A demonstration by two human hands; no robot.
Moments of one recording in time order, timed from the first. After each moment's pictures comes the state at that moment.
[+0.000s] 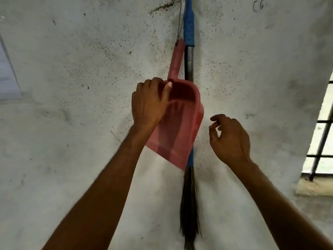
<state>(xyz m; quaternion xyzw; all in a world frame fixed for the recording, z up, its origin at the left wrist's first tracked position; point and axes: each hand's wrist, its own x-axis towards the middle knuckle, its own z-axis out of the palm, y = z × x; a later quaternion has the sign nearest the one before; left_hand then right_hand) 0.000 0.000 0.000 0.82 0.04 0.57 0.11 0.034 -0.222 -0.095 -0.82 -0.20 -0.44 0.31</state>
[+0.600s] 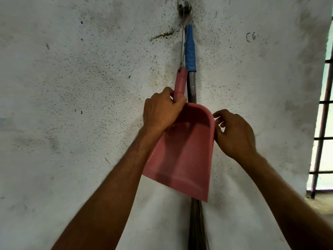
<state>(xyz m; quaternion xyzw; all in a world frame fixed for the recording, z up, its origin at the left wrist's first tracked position) 0.038 0.003 0.050 0.84 -0.03 0.50 0.20 0.059 -0.204 -0.025 -0.82 -0.16 -0.46 0.30</state>
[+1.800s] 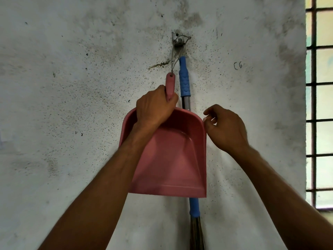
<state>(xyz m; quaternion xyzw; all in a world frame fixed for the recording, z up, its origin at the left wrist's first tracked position) 0.012 0.001 0.121 0.83 -0.02 0.54 0.13 0.045 -0.198 0.048 -0.78 -0.19 -0.49 0.33</state>
